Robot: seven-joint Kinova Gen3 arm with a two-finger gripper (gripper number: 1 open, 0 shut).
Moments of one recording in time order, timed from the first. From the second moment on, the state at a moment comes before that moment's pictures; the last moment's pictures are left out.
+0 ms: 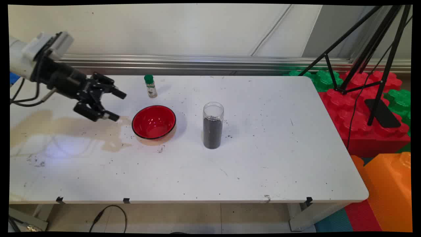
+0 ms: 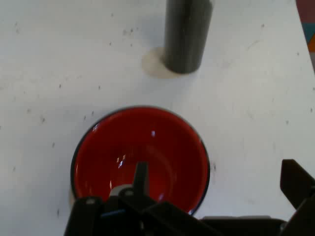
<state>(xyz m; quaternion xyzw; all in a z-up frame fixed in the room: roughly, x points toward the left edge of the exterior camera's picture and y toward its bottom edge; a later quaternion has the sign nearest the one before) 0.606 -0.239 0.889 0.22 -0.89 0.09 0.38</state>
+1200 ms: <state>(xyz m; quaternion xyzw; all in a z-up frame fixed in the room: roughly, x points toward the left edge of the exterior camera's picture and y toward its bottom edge) 0.498 -0.293 0.849 0.21 -0.87 0.09 0.43</state>
